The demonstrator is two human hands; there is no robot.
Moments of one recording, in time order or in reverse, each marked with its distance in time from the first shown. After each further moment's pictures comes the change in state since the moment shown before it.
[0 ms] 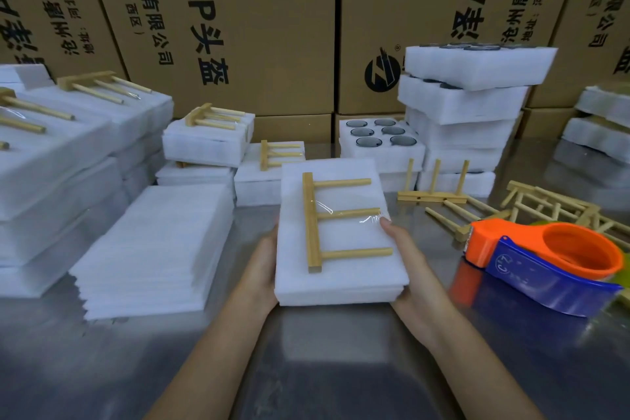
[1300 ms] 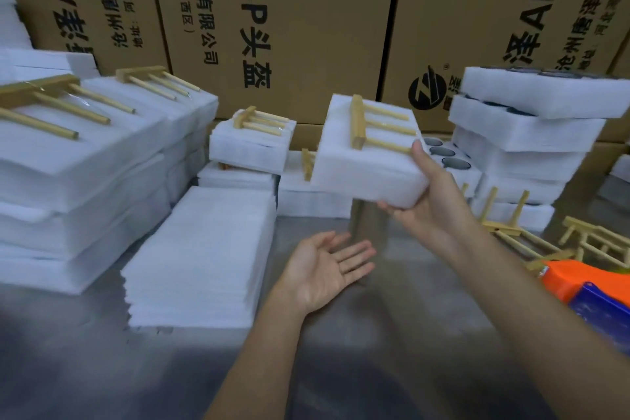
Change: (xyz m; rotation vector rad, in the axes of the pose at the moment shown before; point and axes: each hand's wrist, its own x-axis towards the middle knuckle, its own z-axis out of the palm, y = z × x) left_hand 0.037 0.017 -0.028 -0.327 -0.073 -0.291; right_hand 0.102 -0.057 0.075 -0.027 0.029 -0.159
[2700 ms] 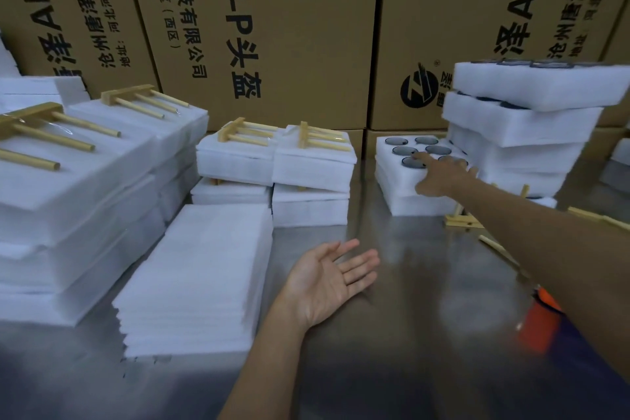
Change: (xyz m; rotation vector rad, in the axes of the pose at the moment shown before) left_hand -0.002 0.003 0.005 0.074 -0.015 -0.053; right_hand 0.117 -0.040 -0.072 -2.049 0.281 0.200
